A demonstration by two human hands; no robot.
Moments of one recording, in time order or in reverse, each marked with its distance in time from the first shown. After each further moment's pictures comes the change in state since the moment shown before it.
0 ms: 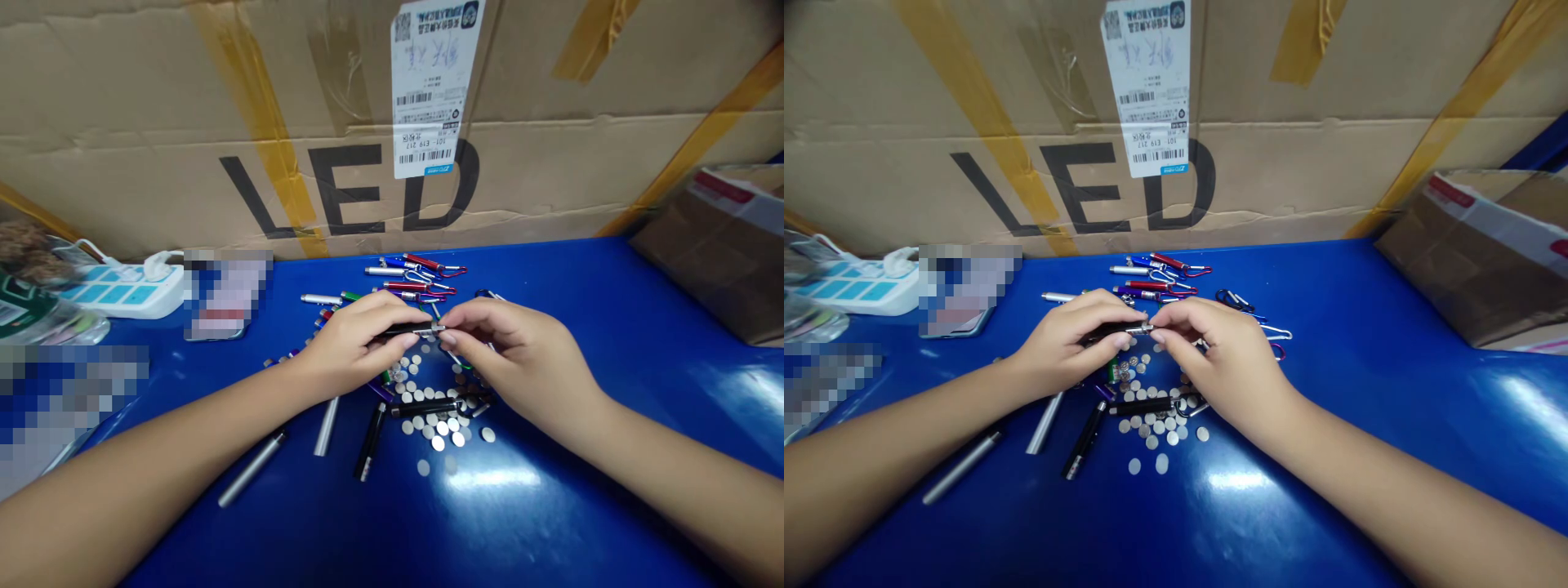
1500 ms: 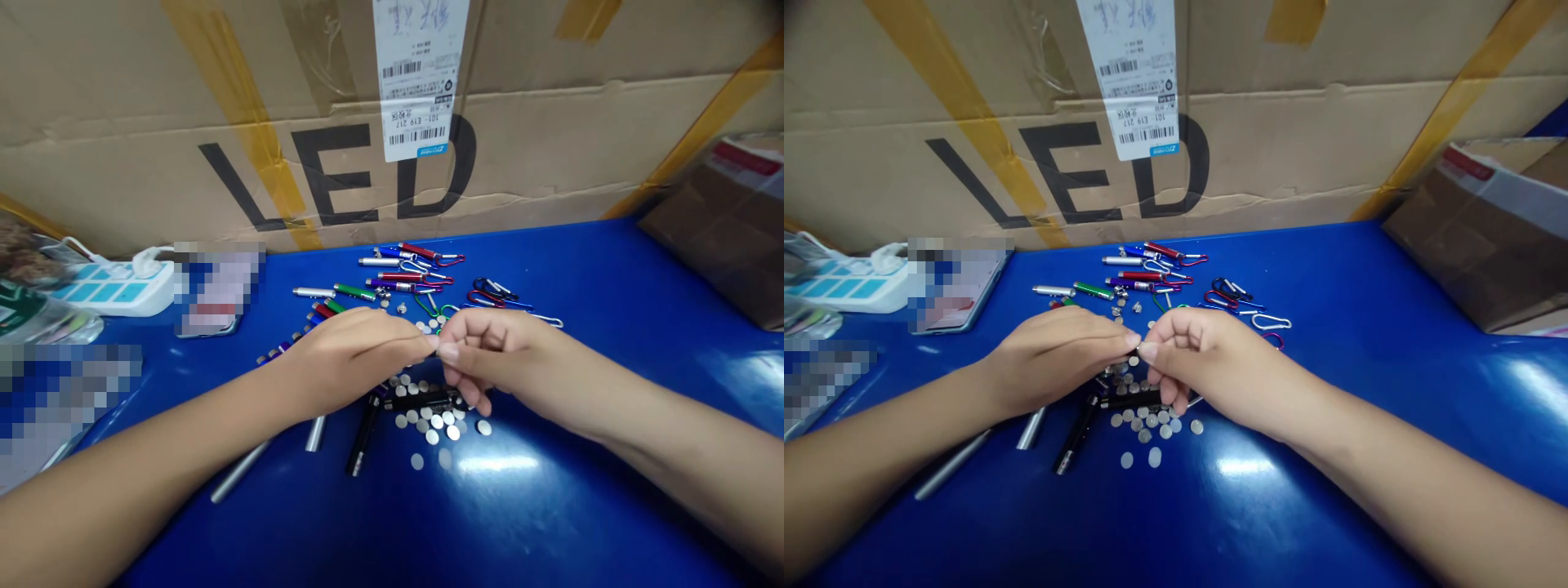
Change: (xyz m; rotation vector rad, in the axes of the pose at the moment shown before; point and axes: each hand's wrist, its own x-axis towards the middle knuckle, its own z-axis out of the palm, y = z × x) left_hand 0.001 0.017 -0.004 0.198 -0.061 0.194; right_hand -0.002 -0.008 -0.013 0.522 -0.509 0.416
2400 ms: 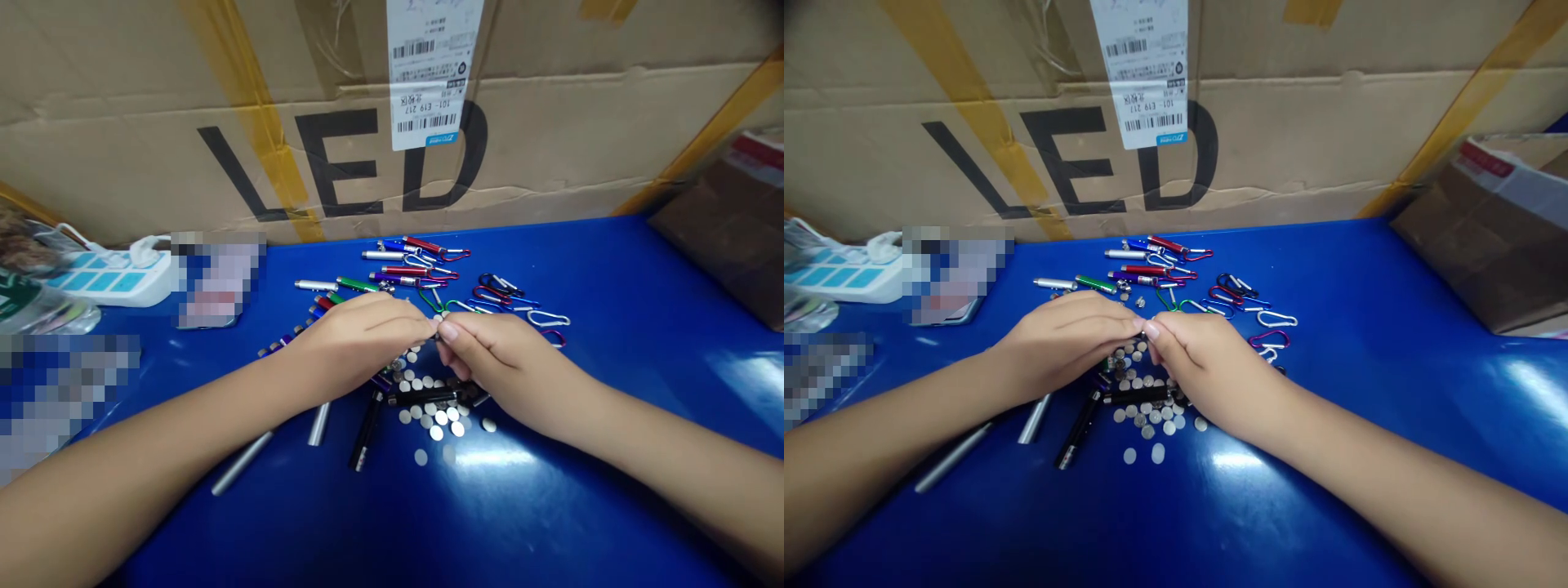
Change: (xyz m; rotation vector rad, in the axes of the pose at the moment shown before) left_hand -0.009 -0.015 0.009 0.008 -0.001 0.107; right_hand 0.013 0.012 0.006 -0.410 0.151 -0.259
